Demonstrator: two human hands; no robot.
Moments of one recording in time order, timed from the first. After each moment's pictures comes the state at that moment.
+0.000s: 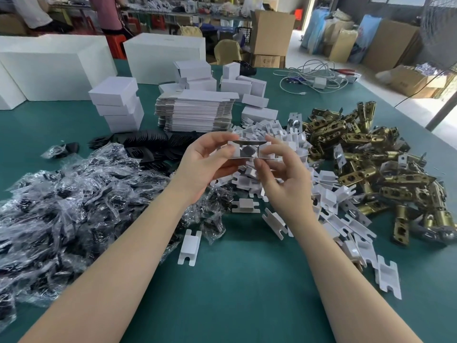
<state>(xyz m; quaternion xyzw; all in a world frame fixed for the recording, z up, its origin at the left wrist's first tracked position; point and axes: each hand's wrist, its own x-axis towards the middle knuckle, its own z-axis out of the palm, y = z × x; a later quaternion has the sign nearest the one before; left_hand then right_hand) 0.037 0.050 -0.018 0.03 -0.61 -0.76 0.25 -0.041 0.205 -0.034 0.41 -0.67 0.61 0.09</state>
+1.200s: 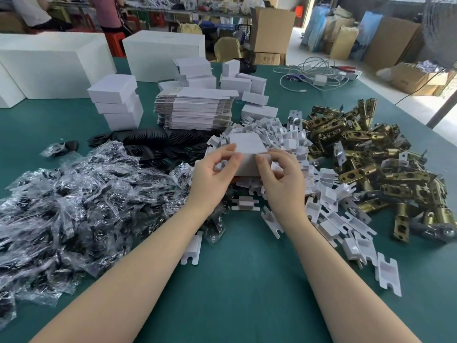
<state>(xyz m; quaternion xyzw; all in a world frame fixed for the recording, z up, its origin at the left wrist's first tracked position) 0.027 0.070 -0.050 0.12 -0.73 -0.59 0.34 -0.047 0.195 -0.051 0.27 -0.73 0.63 0.05</state>
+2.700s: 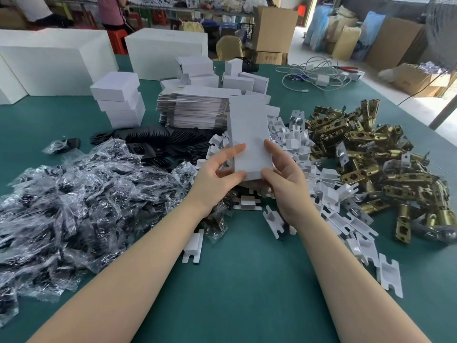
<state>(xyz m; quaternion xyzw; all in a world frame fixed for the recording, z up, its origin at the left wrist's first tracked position) 0.031 0.066 -0.054 0.07 -0.66 -0.71 0.24 -0.058 0.202 -0.055 0.28 -0.56 0.76 -0.19</state>
